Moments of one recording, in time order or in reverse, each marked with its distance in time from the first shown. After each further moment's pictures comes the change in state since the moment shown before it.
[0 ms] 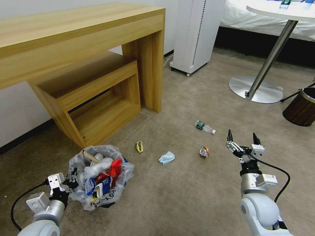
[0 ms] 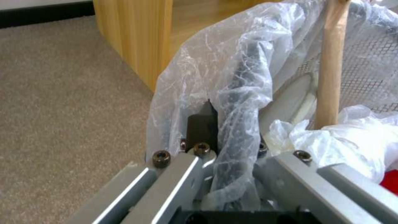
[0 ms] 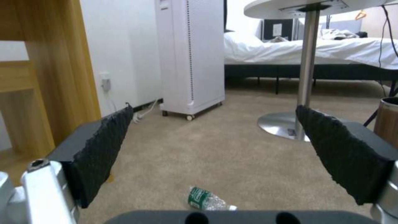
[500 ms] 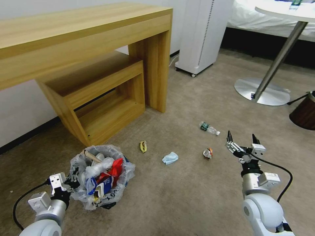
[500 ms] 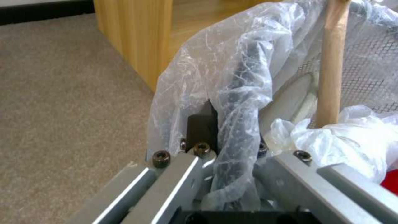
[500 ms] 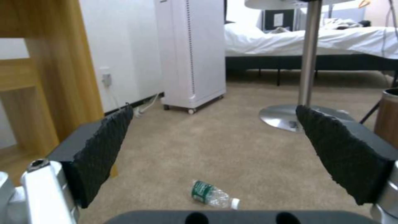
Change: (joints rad) left arm 0.001 -0.014 0.011 0.001 0.014 -0.005 0.002; right arm -0.012 -0.029 -0.004 0.044 0.046 -0.053 0.036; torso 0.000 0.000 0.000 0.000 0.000
